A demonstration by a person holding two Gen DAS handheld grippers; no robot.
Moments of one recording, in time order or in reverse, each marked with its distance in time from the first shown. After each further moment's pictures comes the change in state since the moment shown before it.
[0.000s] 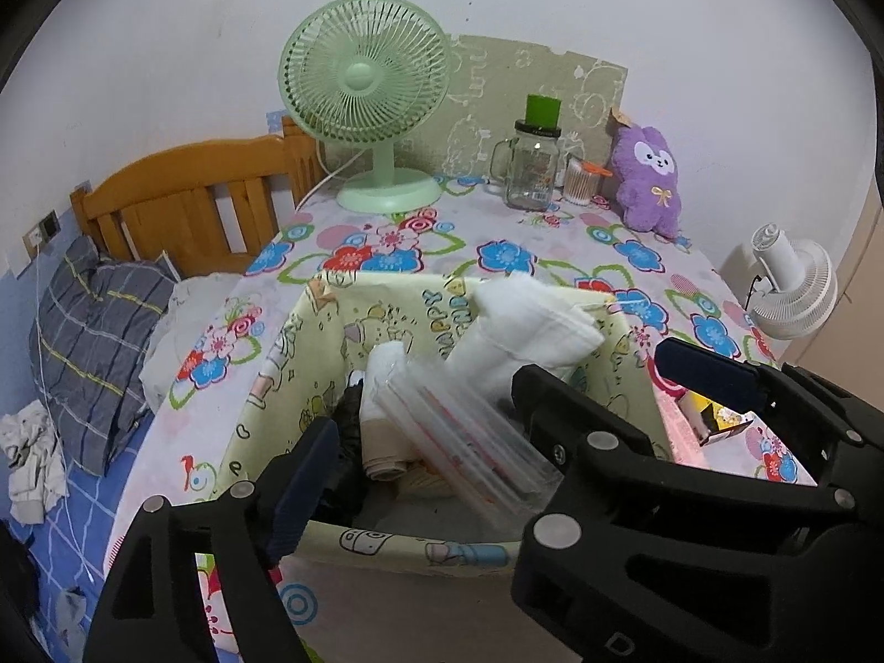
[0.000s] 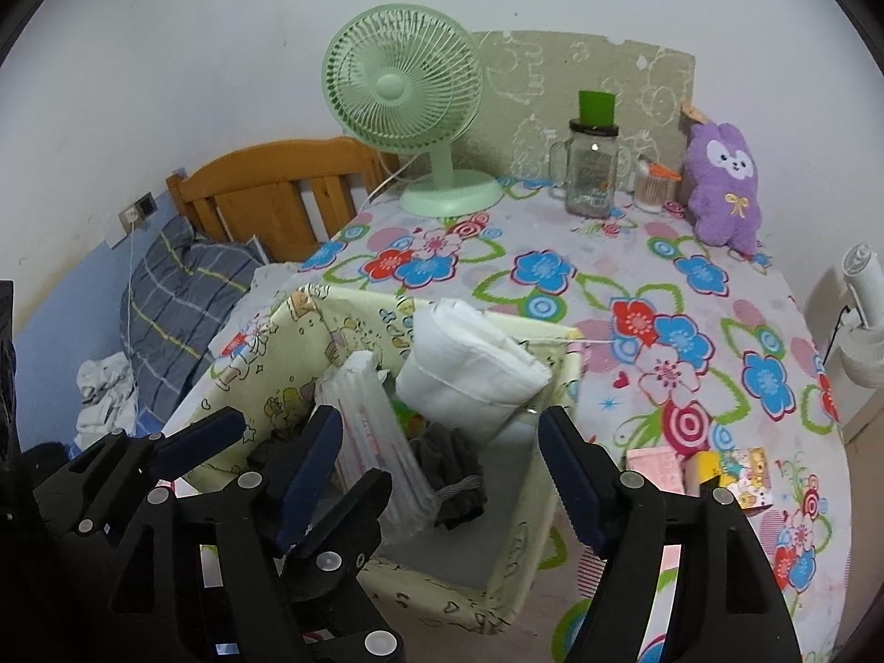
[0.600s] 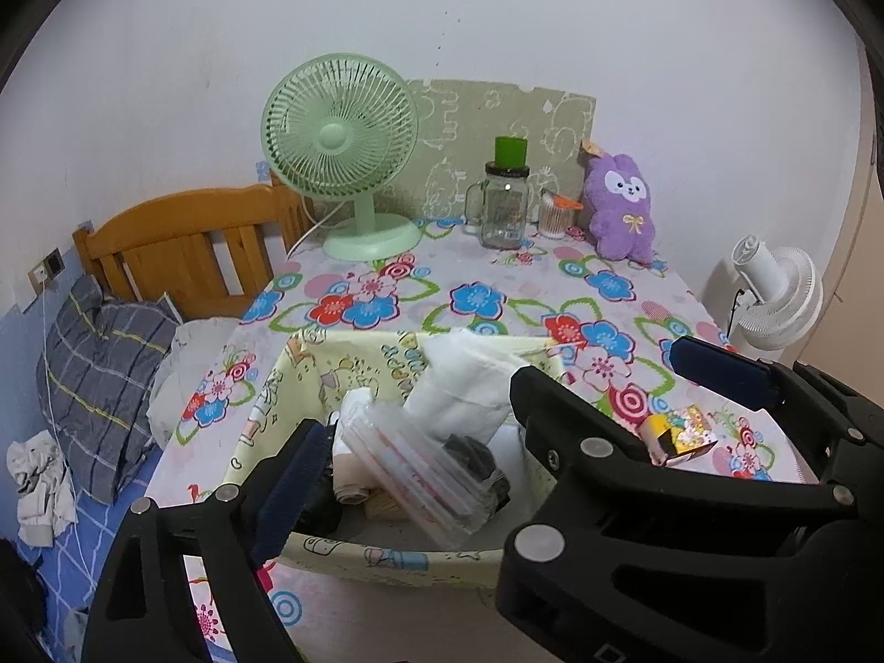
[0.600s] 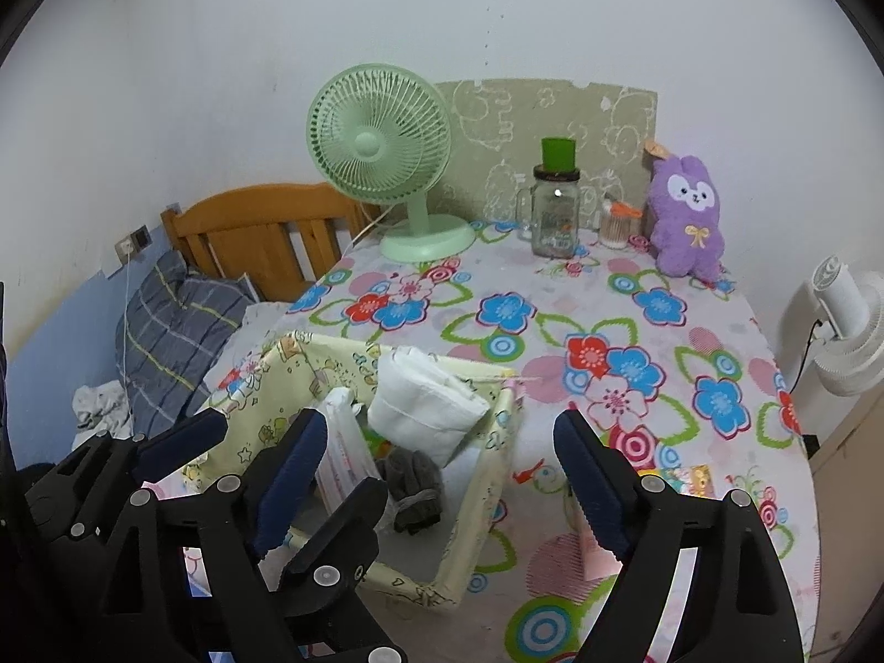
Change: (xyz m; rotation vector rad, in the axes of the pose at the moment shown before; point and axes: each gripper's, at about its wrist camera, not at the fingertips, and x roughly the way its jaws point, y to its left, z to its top) left arm -0.034 -0.032 0.011 0.039 -0.085 0.002; right arm -0.045 -0.021 0.006 0.010 -0.098 -0.034
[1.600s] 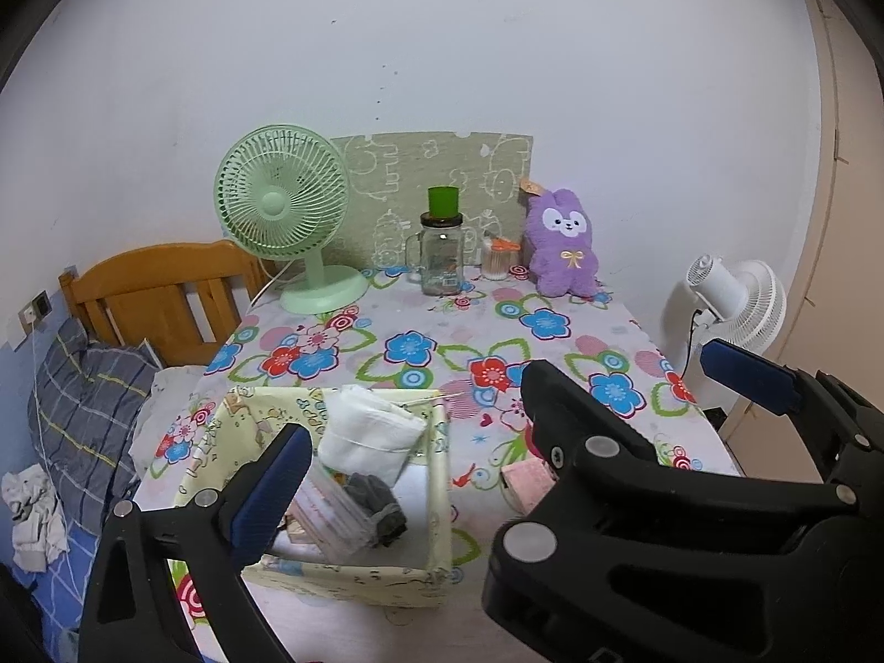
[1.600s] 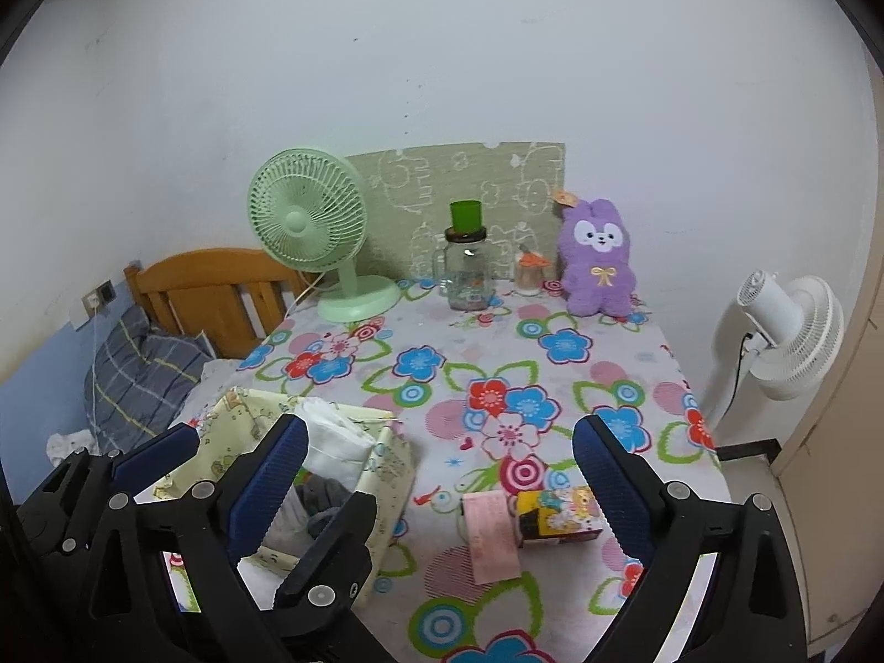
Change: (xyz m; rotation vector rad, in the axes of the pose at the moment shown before) left arm -0.033 -0.072 0.014 0.049 -0.093 -0.040; right arm -0.068 -0.061 0.000 0.062 -0.135 -0.119
